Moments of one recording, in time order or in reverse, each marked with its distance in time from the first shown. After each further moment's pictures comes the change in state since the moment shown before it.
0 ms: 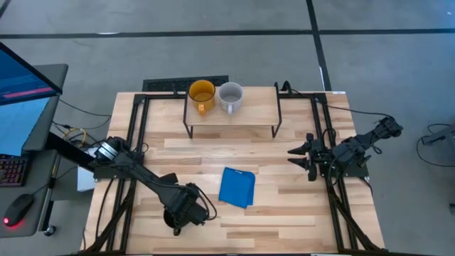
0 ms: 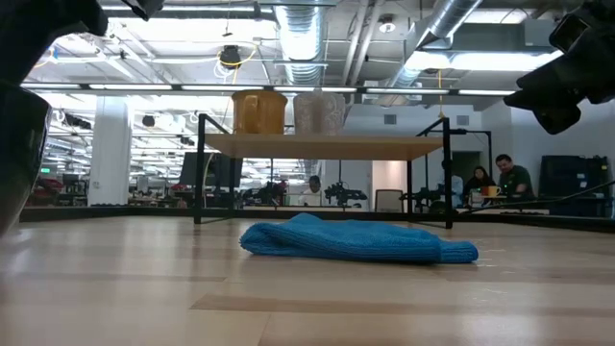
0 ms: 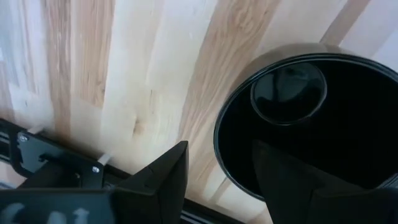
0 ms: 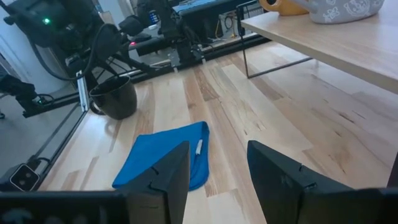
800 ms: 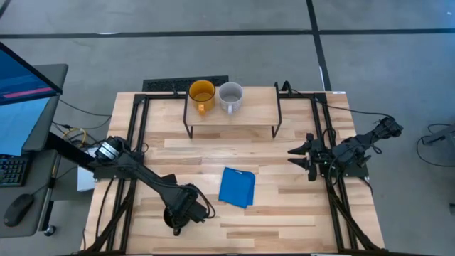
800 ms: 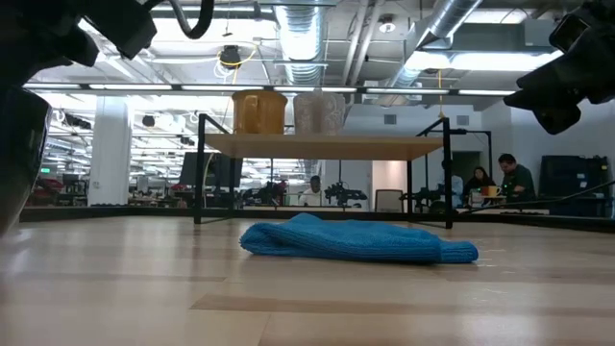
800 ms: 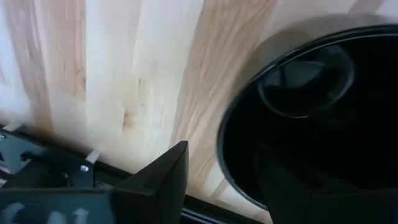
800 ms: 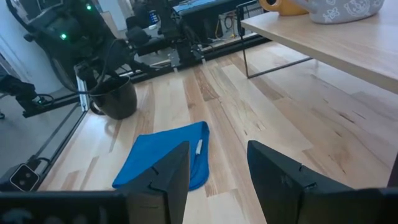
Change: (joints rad) left arm 0.012 0.001 -0.109 0.073 0.075 0.035; right arm 0.000 0.000 0.000 0.000 0.000 0.000
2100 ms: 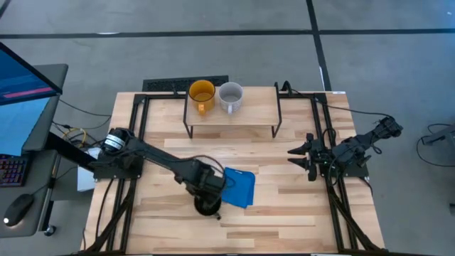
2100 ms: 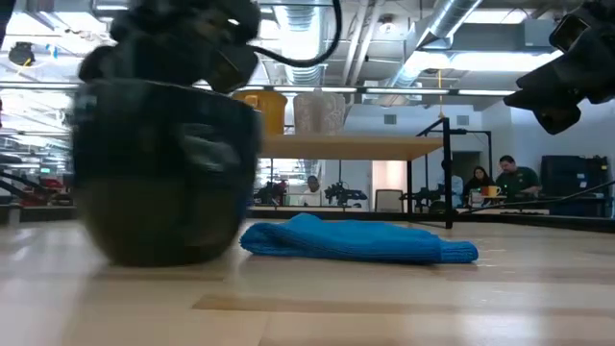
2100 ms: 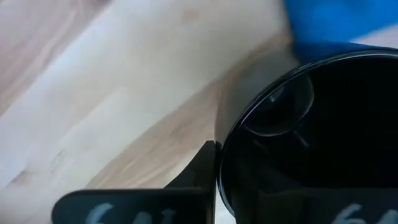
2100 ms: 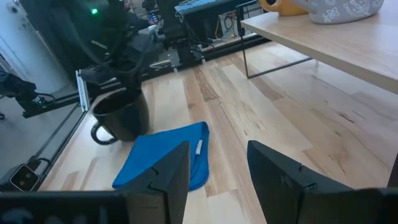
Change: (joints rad) left arm 0.267 -0.003 -0.015 0.336 0.009 -0.286; right arm 0.000 0.000 0.000 0.001 0.001 0.001
